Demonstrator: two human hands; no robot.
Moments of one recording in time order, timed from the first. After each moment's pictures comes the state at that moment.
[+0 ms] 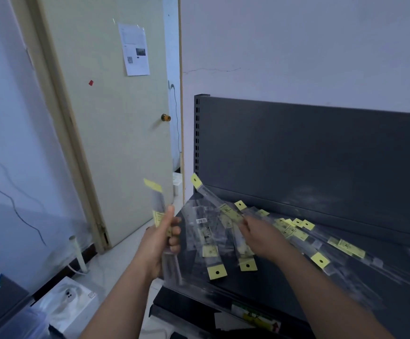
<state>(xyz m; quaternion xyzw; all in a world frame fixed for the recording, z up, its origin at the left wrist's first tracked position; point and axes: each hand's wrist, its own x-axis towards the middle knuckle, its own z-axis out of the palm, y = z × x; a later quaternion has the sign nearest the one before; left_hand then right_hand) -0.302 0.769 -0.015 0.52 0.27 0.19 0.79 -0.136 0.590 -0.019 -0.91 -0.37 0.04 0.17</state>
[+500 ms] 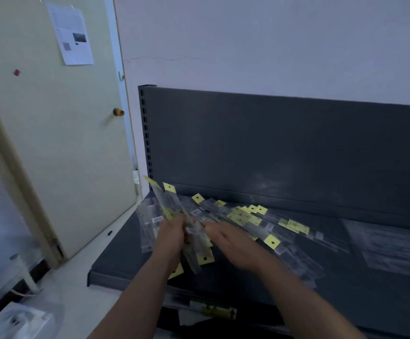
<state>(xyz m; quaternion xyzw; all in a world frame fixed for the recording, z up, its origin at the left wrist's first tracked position) -0.211 0.687 -0.034 0.58 0.28 0.17 0.74 -0.153 0.535 -0.027 -0.84 -0.41 0.13 0.33</state>
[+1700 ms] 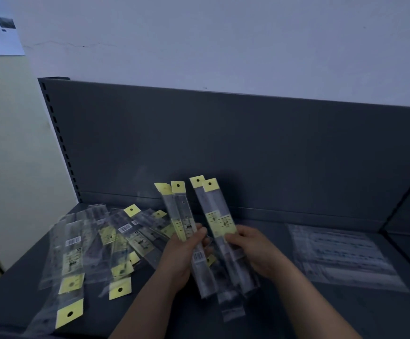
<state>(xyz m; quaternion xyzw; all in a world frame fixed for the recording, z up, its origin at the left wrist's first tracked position) -0.108 0.539 -0.046 0.50 0.20 0.06 0.84 -0.037 0.386 -0.040 -0.72 -0.09 0.25 0.65</state>
